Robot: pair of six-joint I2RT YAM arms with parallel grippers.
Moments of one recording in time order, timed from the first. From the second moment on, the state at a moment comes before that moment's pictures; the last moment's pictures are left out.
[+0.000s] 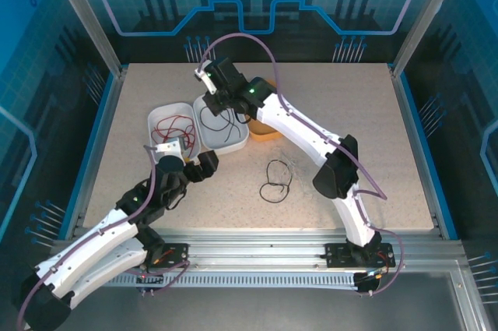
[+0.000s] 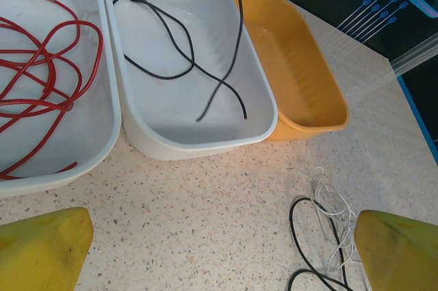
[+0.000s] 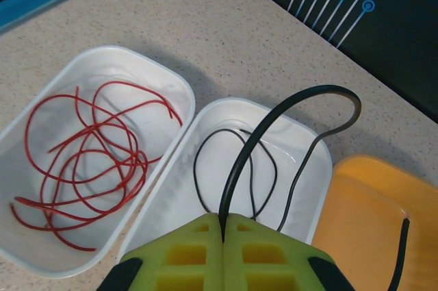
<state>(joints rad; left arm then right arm) -0.61 0.68 0.47 -0.27 -0.27 -0.77 0.84 2.18 2.30 -0.83 0.19 -0.02</state>
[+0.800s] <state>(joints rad) -0.60 0.64 0.45 -0.29 -0.27 -0.77 0.84 2.43 2.35 -0.87 0.13 0.06</state>
